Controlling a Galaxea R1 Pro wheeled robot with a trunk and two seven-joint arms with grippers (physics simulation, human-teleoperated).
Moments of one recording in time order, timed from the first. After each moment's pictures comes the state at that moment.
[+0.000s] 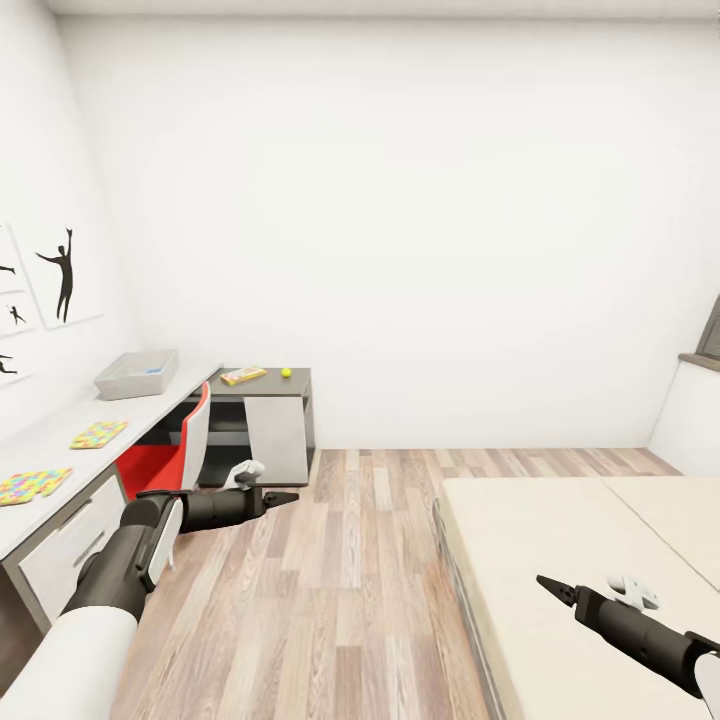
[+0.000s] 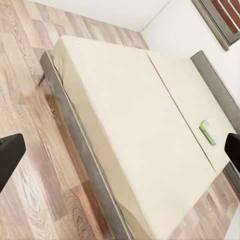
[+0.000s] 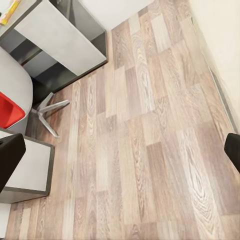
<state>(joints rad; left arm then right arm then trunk) -0.65 0.09 0.17 -0.99 0.02 0.89 -0.92 -0.08 -0.24 -0.39 -1.43 -0.51 0.84 0.41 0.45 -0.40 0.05</state>
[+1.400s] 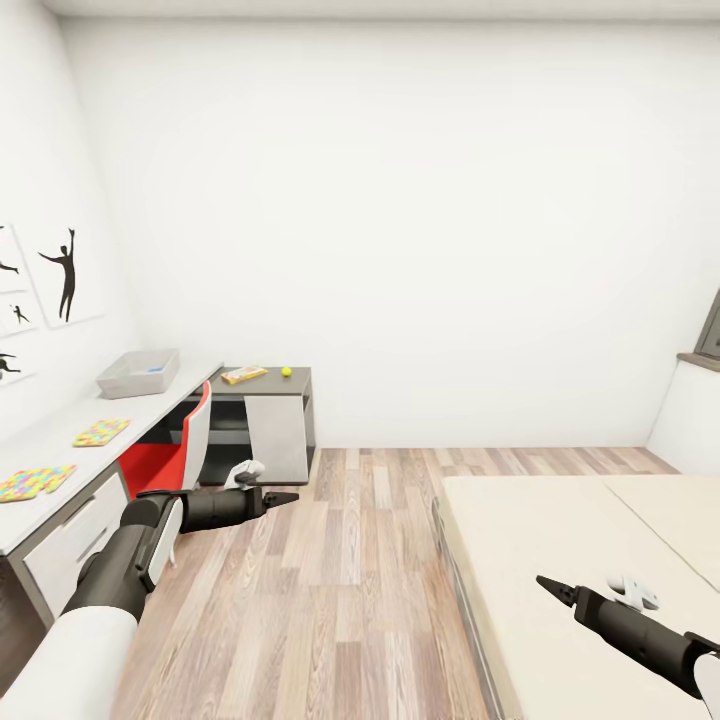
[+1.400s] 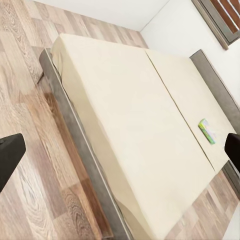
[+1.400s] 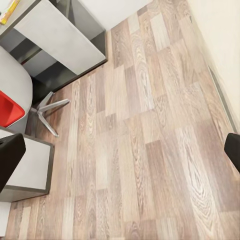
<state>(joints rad) -0.65 0.09 0.17 -0.99 0.02 0.89 -0.92 -0.08 -0.24 -0.39 -1.43 -0.51 0.84 0.41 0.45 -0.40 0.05</state>
